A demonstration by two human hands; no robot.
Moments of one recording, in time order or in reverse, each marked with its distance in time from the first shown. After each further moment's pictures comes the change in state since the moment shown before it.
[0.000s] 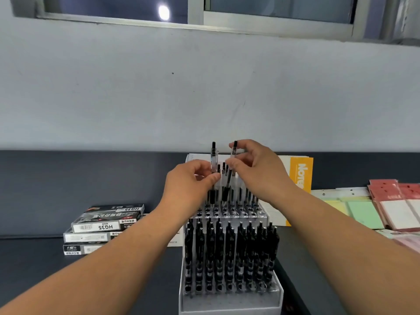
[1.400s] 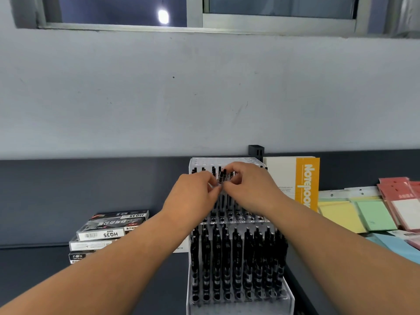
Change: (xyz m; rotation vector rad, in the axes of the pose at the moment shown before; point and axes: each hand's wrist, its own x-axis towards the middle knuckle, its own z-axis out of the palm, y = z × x) left_hand 0.005 -0.003 -0.001 0.547 -0.117 0.182; right_hand 0.002 0.009 0.026 -0.222 -0.154 0.064
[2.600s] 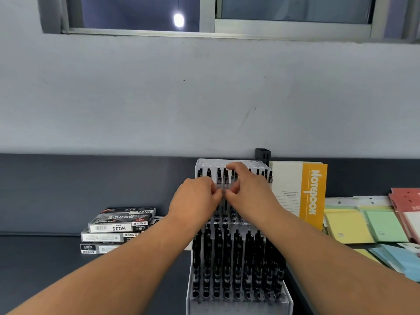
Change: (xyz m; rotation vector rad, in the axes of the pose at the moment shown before) left_hand -0.002 0.003 0.008 0.140 -0.002 -0.150; right_hand -0.008 -0.002 0.011 -0.034 0.029 -0.048
